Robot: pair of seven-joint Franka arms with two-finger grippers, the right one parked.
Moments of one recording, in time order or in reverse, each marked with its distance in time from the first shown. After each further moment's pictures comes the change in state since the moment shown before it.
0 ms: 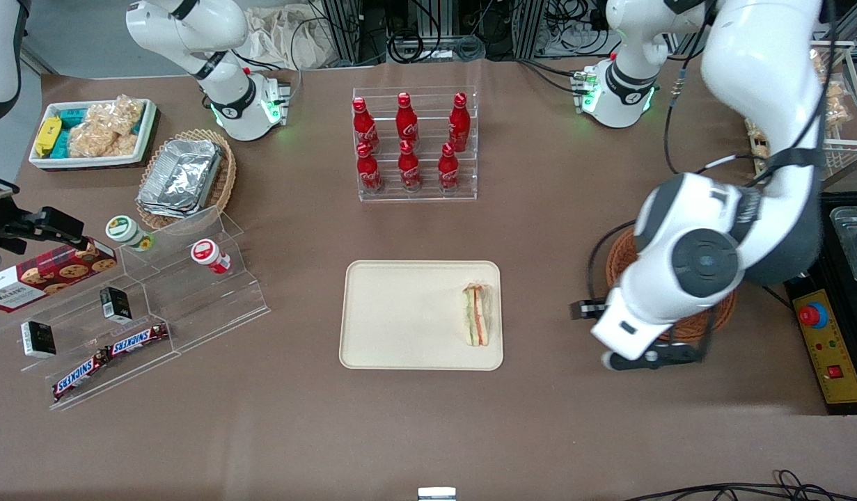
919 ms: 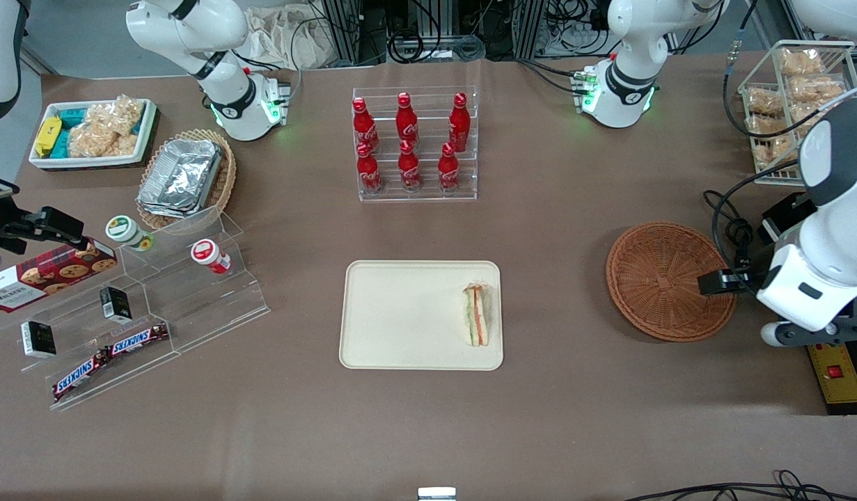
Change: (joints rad) arm 0.196 -0.163 0.006 -0.012 -0.028 -0.083 0.172
